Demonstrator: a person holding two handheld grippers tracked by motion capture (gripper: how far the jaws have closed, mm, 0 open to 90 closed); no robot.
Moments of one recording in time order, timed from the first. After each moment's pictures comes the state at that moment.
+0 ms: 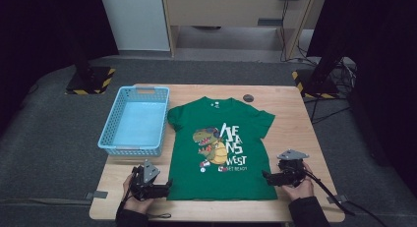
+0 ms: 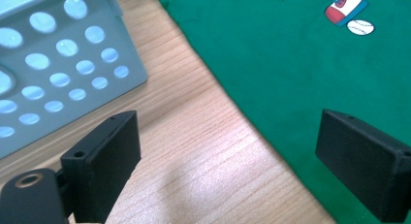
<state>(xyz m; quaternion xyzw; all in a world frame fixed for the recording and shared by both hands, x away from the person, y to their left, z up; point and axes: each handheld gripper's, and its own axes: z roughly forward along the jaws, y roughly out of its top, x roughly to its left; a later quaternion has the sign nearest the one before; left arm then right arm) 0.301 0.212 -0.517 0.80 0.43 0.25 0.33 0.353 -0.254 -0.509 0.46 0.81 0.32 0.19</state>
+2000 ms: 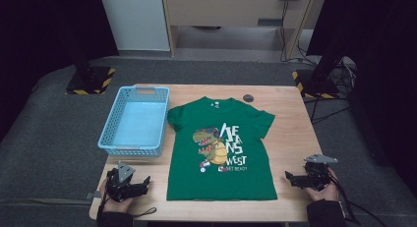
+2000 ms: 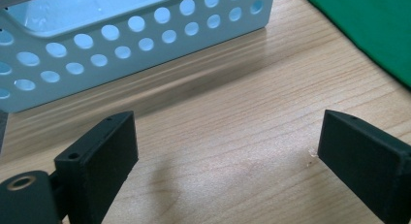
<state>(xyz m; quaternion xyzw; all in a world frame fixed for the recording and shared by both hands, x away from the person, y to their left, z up) 0.297 0.277 -0.528 0.76 0.50 0.28 0.31 0.348 -0.332 -0.524 0.51 0.77 0.31 0.20</state>
